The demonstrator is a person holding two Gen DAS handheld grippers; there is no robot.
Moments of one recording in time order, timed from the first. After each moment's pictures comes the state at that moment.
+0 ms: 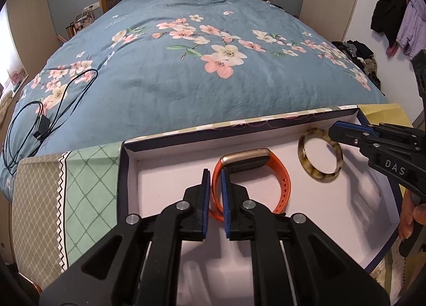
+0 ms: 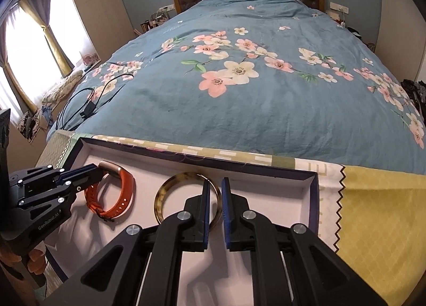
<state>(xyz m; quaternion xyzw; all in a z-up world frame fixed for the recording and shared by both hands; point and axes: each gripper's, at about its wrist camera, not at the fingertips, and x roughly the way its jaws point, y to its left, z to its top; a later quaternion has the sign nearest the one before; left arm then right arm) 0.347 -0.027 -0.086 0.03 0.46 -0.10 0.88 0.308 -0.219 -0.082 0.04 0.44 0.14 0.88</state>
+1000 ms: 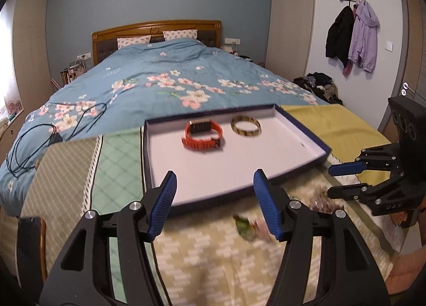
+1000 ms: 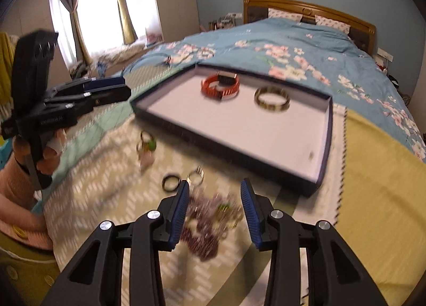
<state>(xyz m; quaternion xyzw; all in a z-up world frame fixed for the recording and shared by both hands) 0.111 0.005 -0.043 0.03 0.30 -0.17 0.94 0.094 -0.217 -0.078 -0.07 0.39 0.28 0.88</state>
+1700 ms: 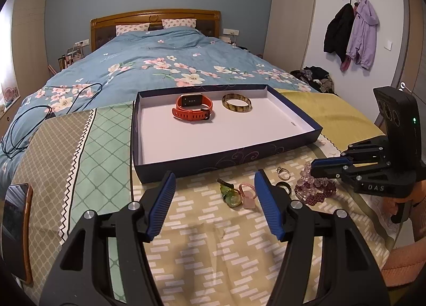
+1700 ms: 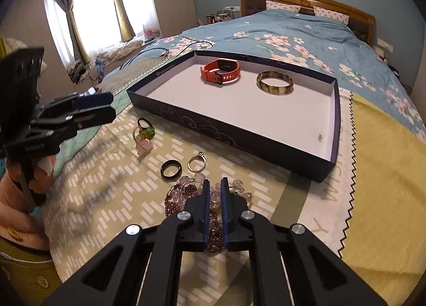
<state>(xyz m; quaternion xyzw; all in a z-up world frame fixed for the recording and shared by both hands) 0.095 0.004 -0.069 0.02 0.33 -0.18 0.93 0.096 -0.220 -0.091 -0.05 0.40 0.27 0.87</state>
